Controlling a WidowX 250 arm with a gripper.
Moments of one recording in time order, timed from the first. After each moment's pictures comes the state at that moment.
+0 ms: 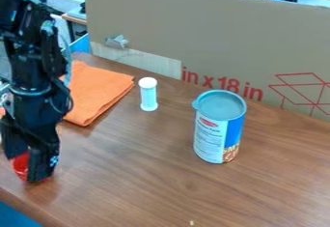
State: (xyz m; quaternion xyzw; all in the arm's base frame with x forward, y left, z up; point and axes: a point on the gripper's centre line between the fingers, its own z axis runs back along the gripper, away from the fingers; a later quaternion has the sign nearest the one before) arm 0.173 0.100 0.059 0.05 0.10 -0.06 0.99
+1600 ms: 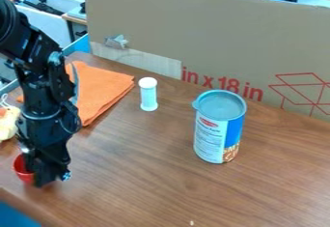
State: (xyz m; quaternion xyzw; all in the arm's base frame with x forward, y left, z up) arm 0.185 0.103 0.026 0.06 0.07 -0.05 0.99
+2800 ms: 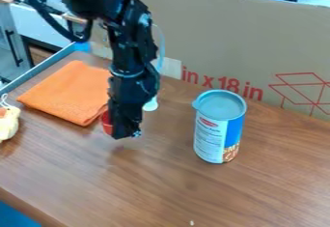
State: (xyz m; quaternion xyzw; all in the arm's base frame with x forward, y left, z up) arm 0.291 0.053 0.046 0.05 0.03 -0.26 0.96
